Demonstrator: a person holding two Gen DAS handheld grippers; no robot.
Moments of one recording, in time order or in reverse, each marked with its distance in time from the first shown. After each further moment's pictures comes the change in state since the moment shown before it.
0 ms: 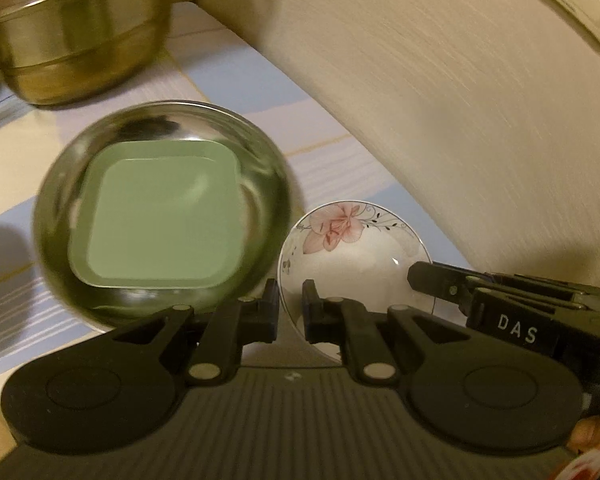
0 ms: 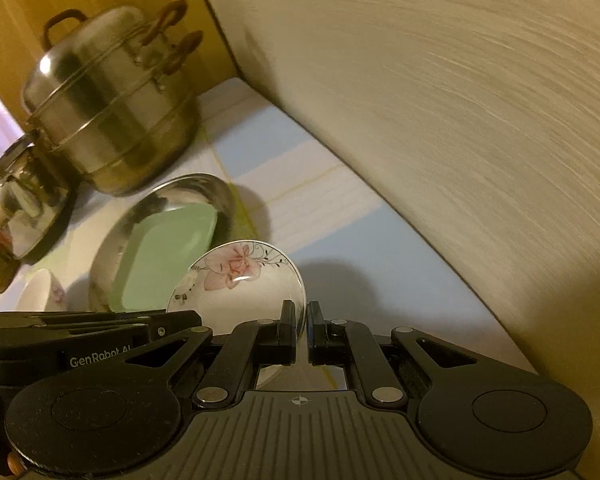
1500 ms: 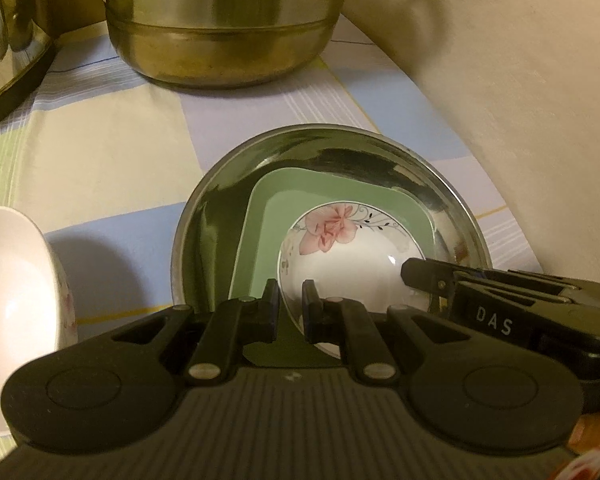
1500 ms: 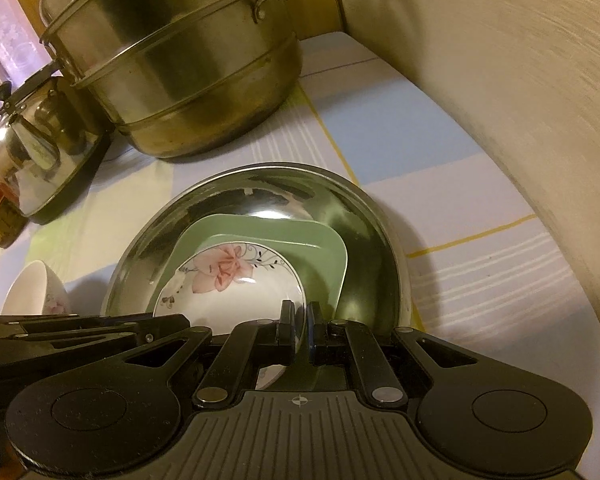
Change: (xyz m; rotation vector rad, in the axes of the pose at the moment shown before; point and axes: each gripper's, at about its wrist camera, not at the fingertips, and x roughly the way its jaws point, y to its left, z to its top) left arm 0.032 0.112 0.030 -0.203 -0.018 0.151; right arm 0.139 0.084 0.044 -0.178 0.104 0.093
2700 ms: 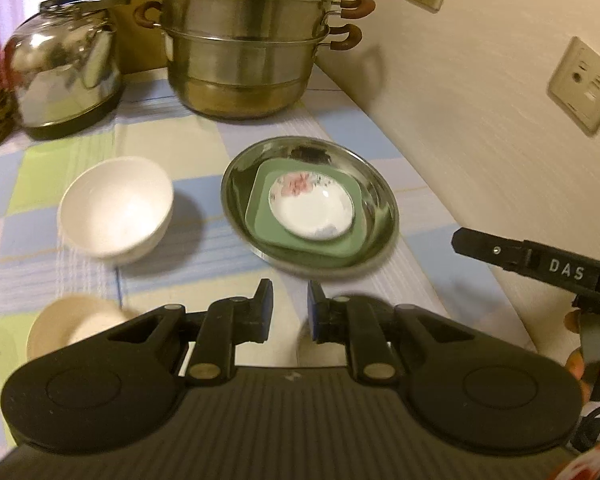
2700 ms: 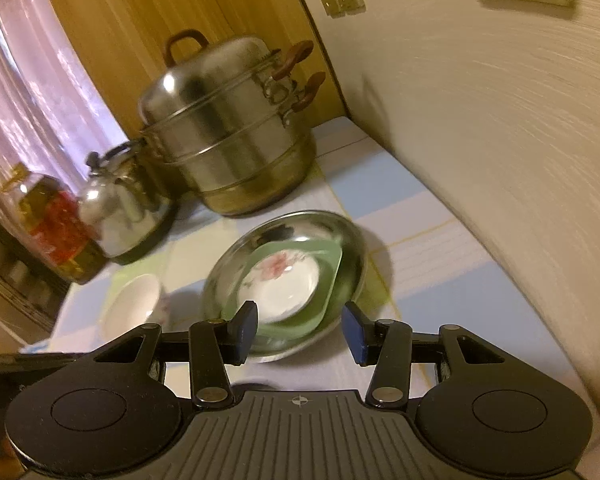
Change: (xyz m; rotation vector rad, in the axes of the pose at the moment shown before) left arm -0.175 -0.023 -0.111 0.002 -0.160 0.010; right arm -0.184 -0.008 -0.082 0.059 -0.228 0.130
